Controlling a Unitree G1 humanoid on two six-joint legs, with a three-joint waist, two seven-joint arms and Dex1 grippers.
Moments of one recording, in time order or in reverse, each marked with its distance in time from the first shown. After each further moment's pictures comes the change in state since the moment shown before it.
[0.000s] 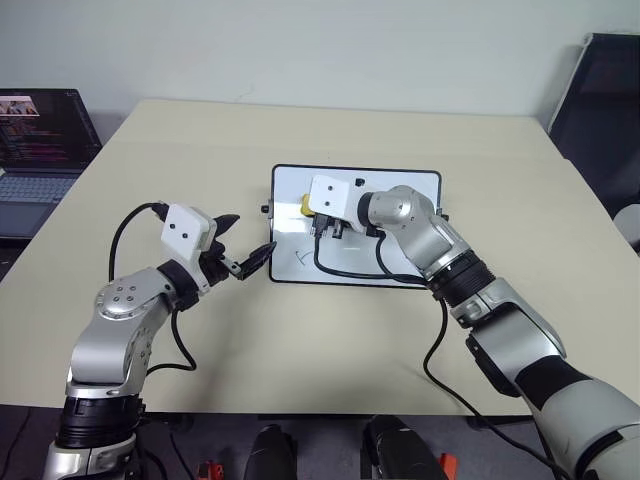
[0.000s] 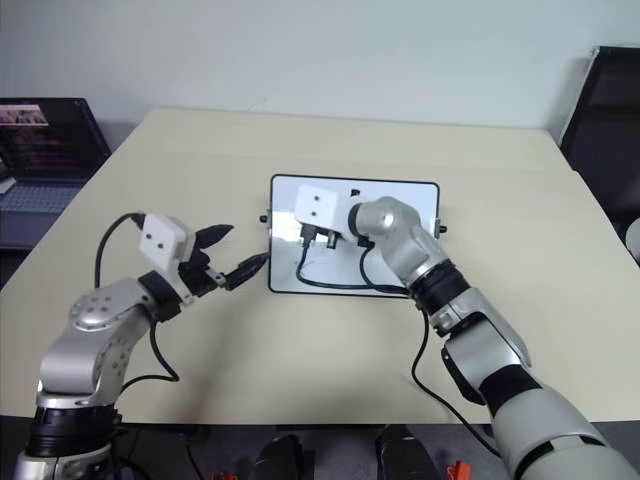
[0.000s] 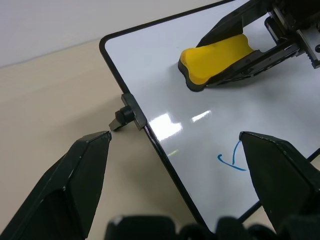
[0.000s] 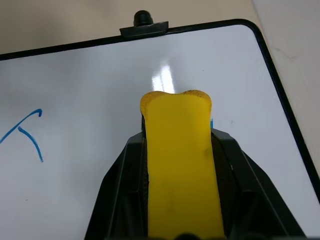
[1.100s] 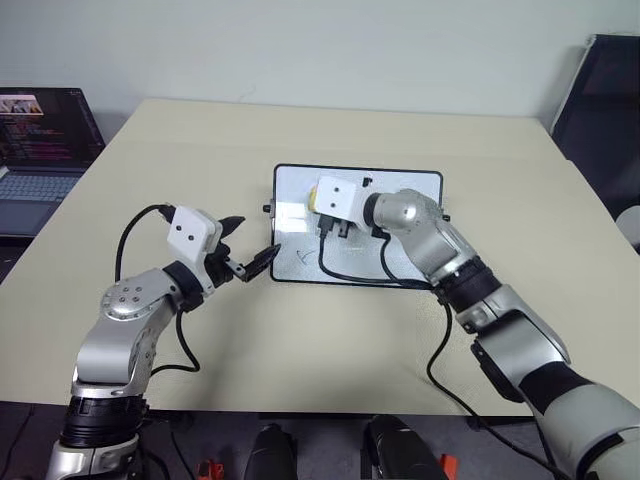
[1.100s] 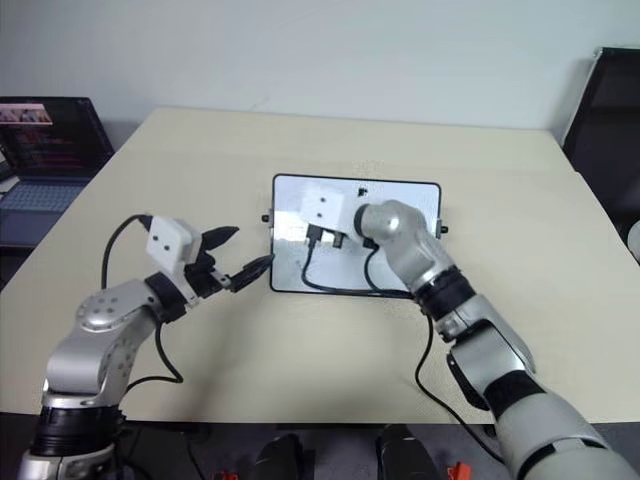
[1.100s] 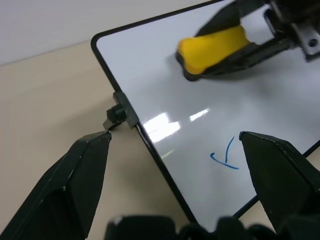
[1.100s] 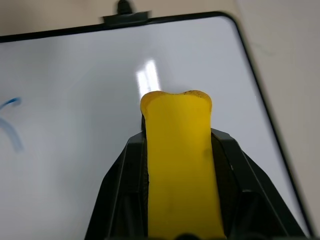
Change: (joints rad) left arm 0.018 0.004 -0.003 0.002 -0.001 -0.012 0.002; right arm 0.107 -0.051 -0.014 -0.177 -0.010 0.082 0.084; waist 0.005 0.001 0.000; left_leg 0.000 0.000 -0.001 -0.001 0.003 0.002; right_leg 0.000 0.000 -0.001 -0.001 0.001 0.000
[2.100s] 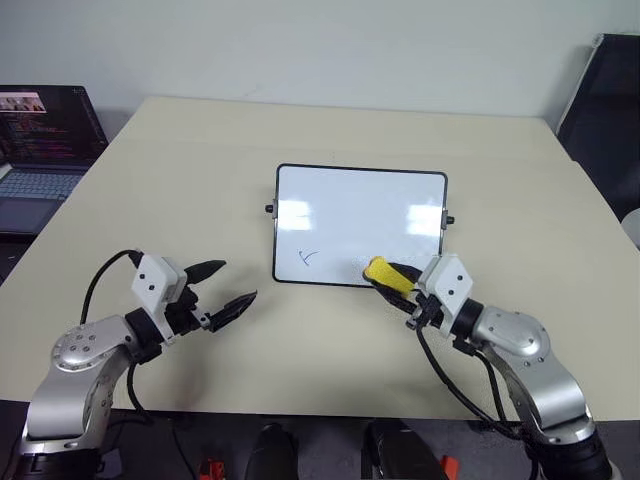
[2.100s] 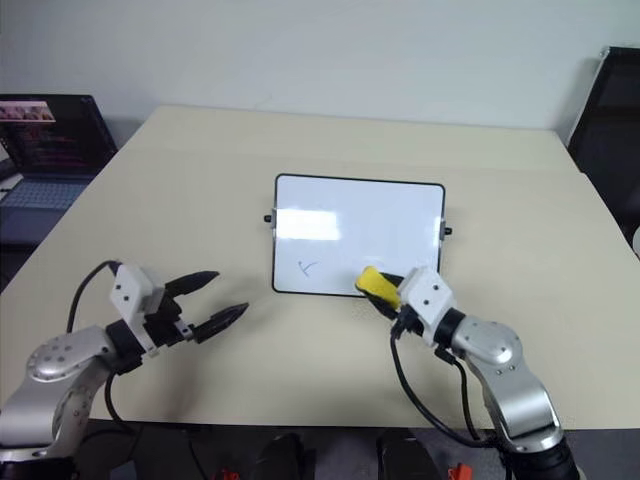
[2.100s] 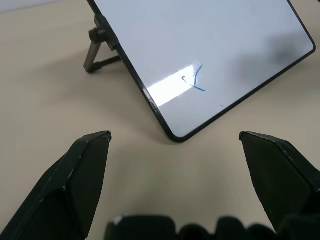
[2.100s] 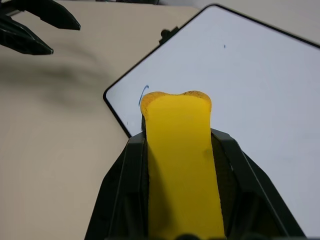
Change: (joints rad) left arm 0.256 0.065 0.115 0.000 -0.074 -0.121 -0.215; right arm 0.896 -0.163 -0.302 -0.911 0.408 0.111 -0.088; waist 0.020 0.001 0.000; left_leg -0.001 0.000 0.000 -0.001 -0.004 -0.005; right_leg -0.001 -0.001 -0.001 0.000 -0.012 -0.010
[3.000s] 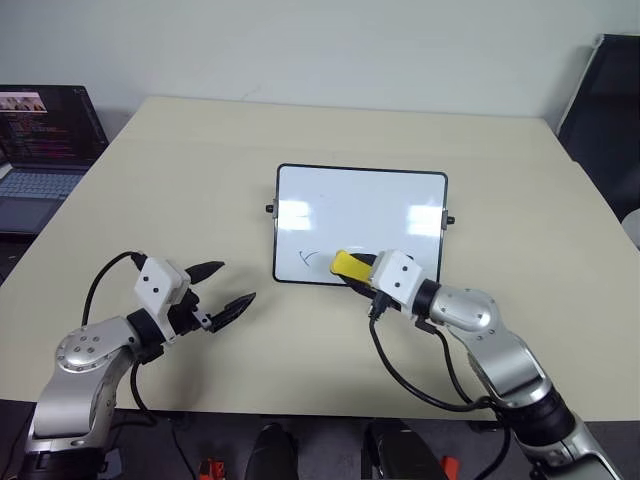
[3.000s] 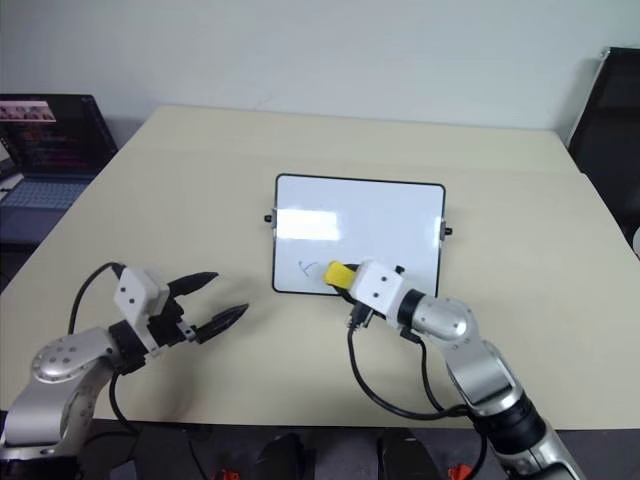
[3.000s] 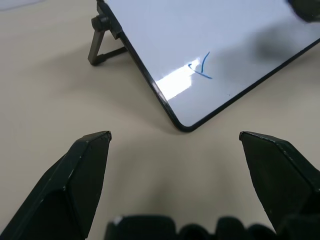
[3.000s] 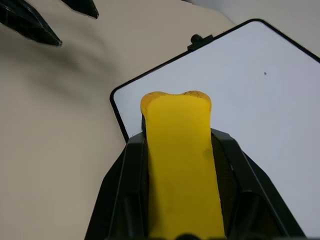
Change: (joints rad) left arm -0.014 -0.006 -0.019 0.034 0.049 -0.056 0.008; right arm -0.278 0.024 0.229 0.187 -0.177 -0.042 -0.036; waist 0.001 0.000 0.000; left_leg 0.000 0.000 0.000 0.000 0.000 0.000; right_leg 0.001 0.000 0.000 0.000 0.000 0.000
